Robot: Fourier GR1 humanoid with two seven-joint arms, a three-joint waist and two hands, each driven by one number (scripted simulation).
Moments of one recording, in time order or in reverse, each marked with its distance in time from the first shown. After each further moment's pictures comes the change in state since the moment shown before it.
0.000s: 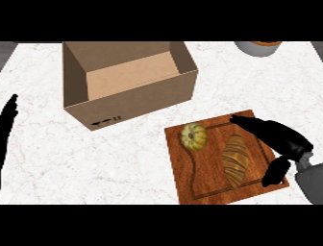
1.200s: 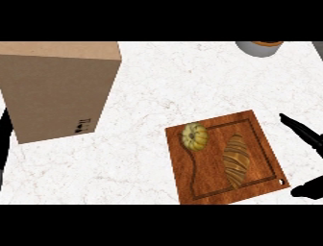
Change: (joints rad) left arm -0.017 0.073 -0.106 0.034 0.102 0.079 -0.020; right arm 0.197 -0.186 -0.115 0.074 -0.378 -0.313 -0.471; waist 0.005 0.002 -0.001
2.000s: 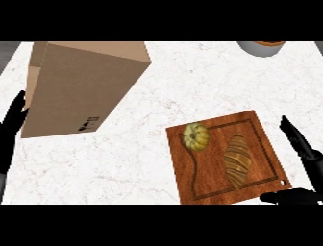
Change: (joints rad) left arm 0.040 0.013 -0.058 -0.178 0.035 0.037 0.058; right arm 0.168 0.197 -0.038 -0.217 -0.281 -0.139 0.154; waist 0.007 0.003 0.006
